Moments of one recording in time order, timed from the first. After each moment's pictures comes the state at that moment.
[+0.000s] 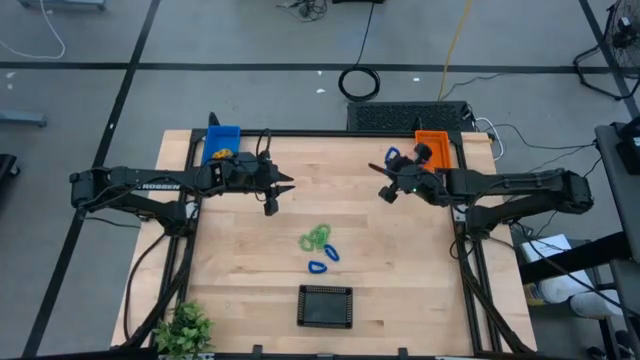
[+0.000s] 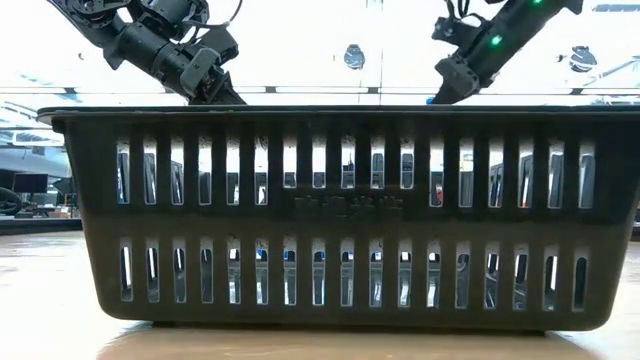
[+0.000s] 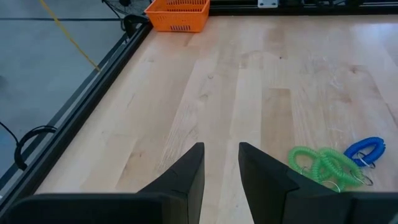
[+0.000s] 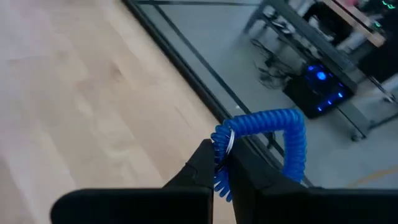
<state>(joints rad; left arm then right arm) 0.28 1.18 0.63 0.07 0.03 0.13 -0.10 1.08 0.80 -0.43 0.74 0.08</state>
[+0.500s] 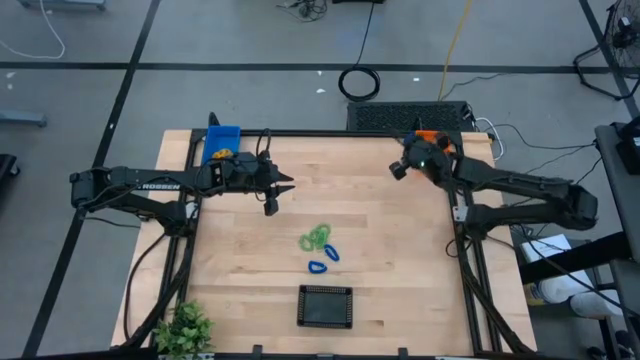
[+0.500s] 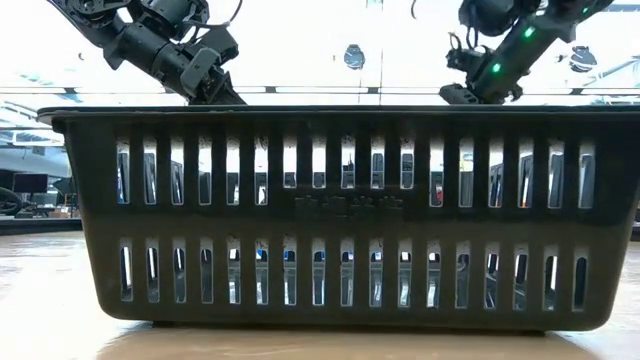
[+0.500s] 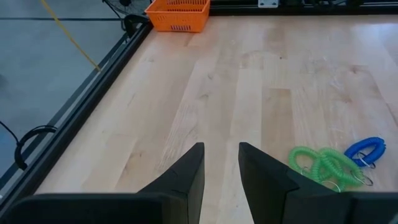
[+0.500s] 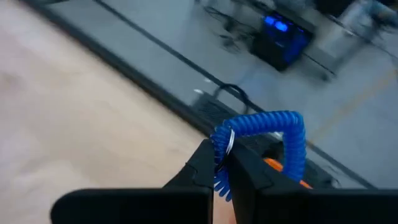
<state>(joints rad) 0.28 1.18 0.63 0.07 0.03 0.13 -0.41 1.01 0.71 -0.37 0.67 0.13</state>
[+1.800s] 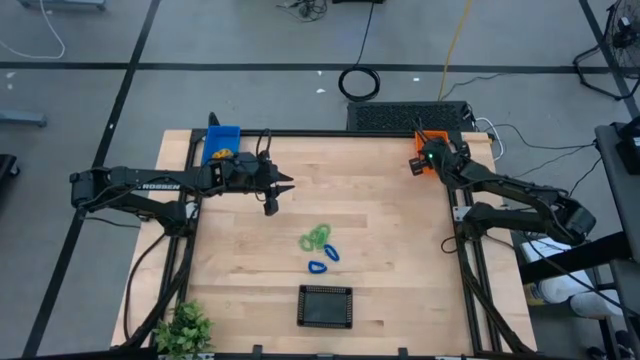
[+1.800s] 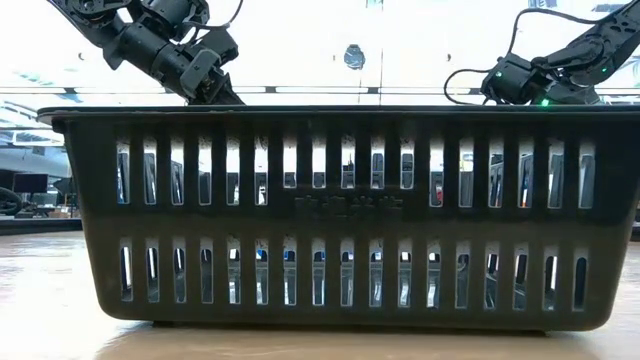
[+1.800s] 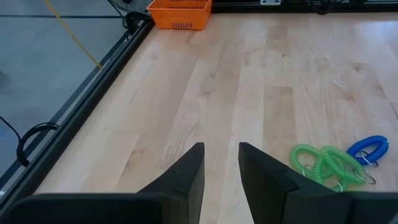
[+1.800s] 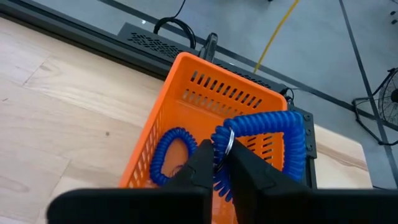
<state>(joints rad) 0.28 1.18 0.63 0.06 0.02 0.13 -0.79 1.01 0.42 -0.21 0.62 0.17</state>
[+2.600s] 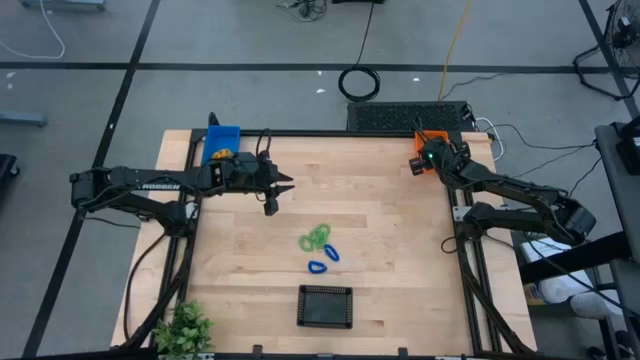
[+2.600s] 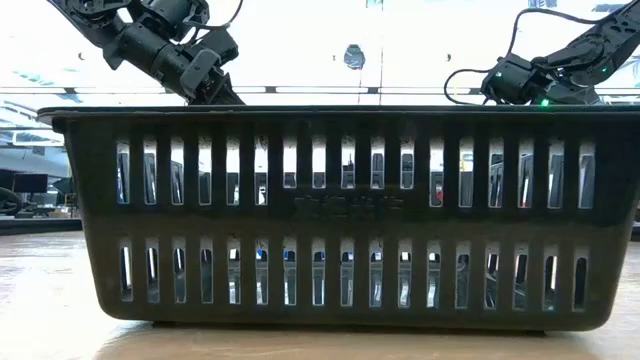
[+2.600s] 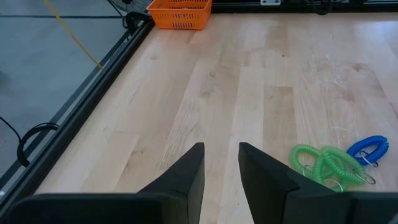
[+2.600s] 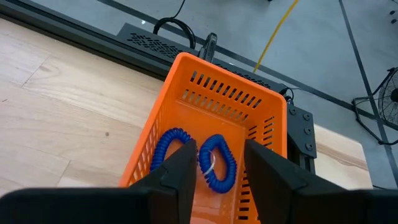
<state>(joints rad) 0.28 1.18 0.63 0.06 0.02 0.13 -0.79 1.01 0.42 -0.21 0.62 0.17</state>
